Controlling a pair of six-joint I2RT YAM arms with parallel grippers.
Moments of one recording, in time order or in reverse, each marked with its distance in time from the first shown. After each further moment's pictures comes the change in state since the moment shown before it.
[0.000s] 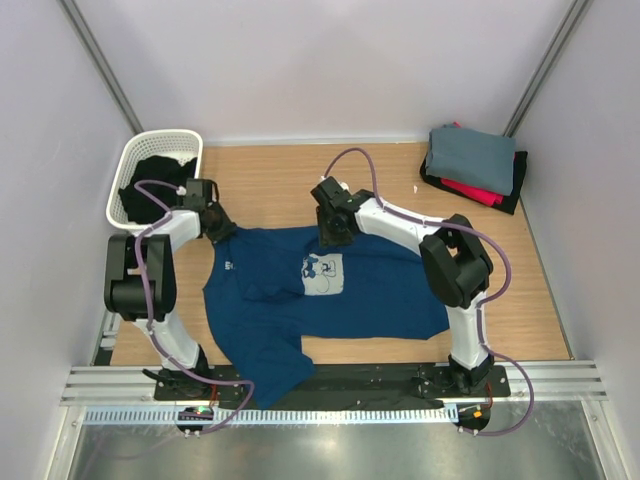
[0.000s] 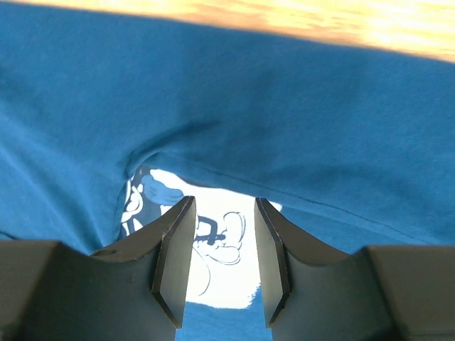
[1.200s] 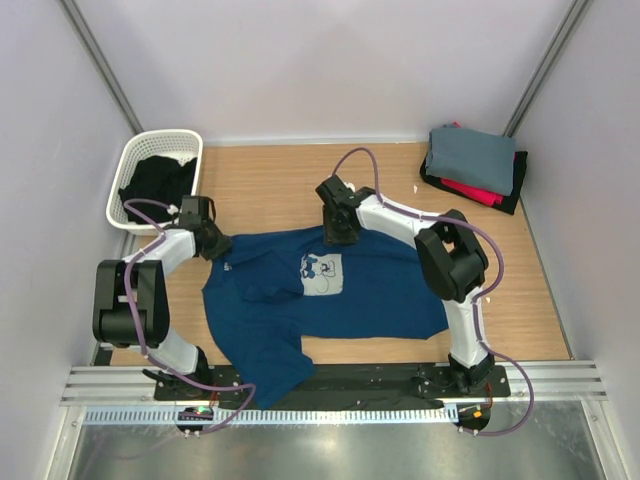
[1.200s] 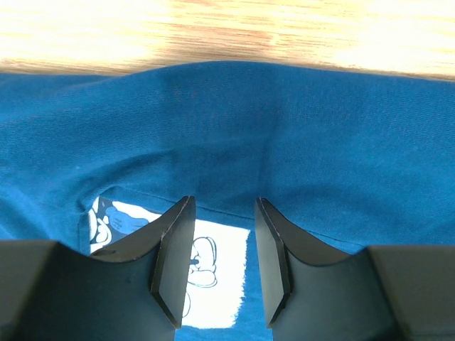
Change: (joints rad) left arm 0.000 -0.209 -0.198 -0.041 -0.086 -0.053; right arm -0.044 0.053 0.026 -0.021 0.011 0.031
